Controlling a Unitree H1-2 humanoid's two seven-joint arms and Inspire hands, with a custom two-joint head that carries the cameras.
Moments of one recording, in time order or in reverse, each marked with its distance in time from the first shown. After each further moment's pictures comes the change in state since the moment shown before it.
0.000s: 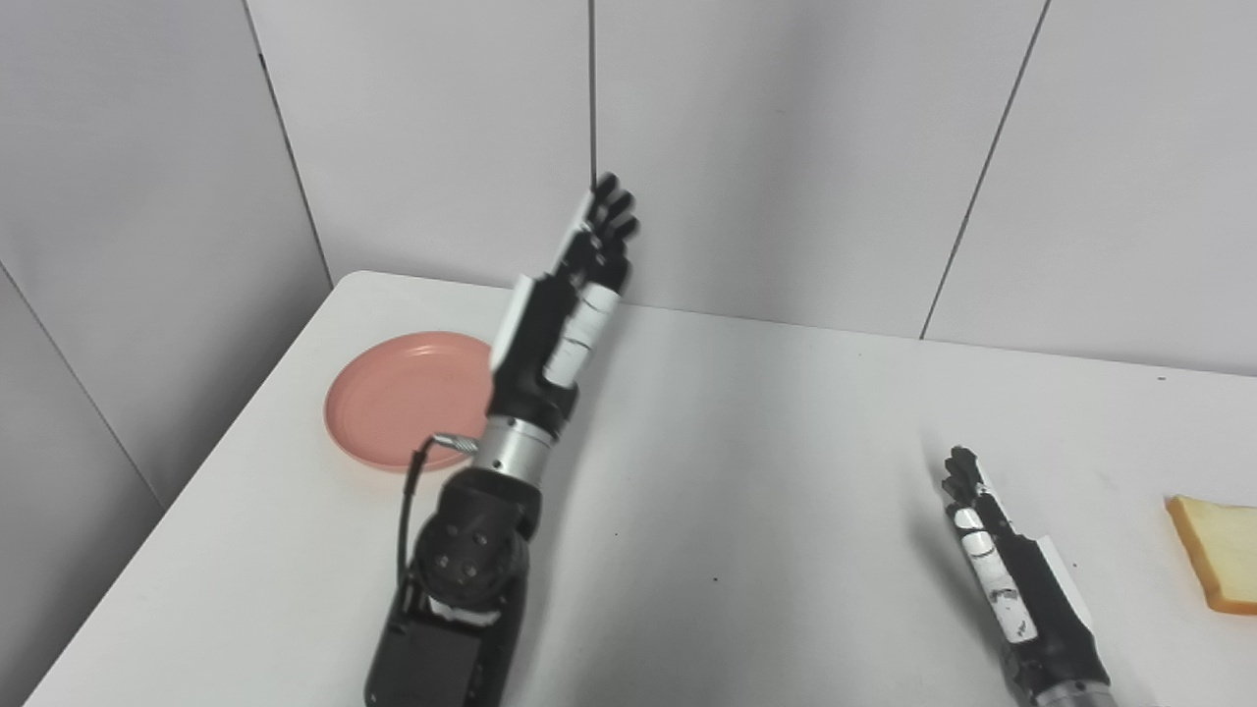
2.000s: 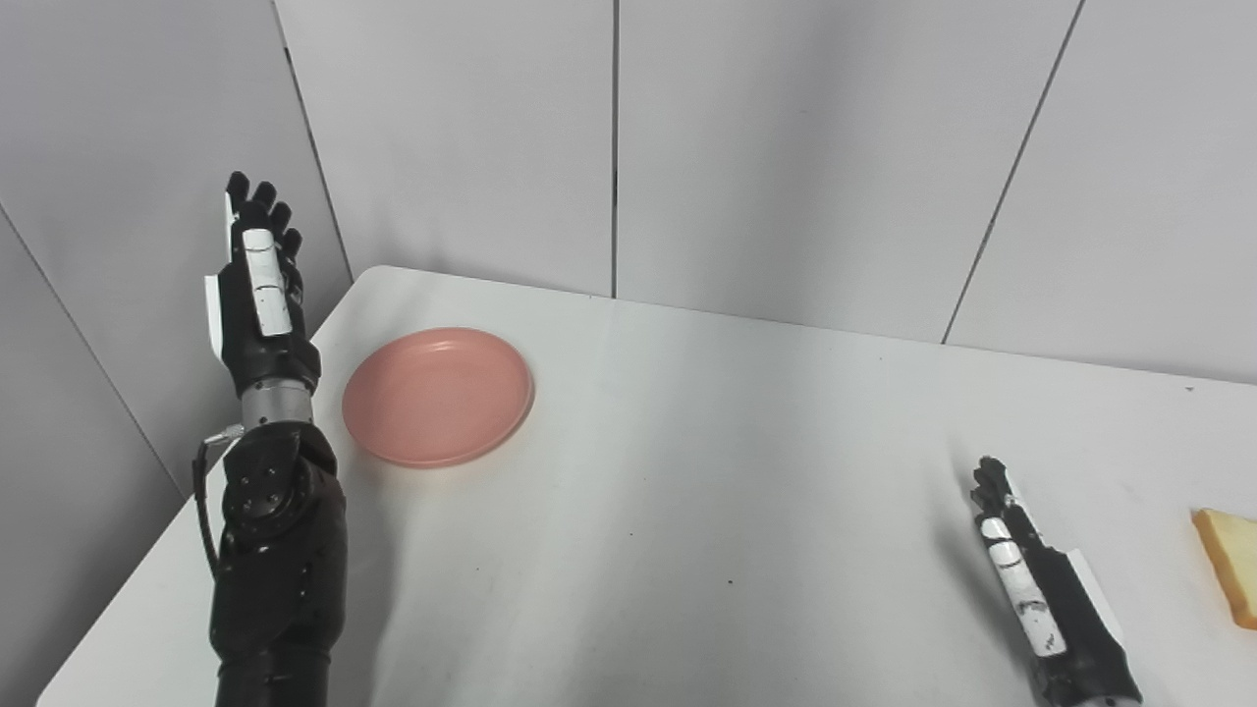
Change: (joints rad) left arm -0.045 0.175 0.414 0.323 -0.238 -0.102 0.194; right arm 0.006 -0.015 -0.005 -0.010 0.007 0.018 -0.002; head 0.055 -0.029
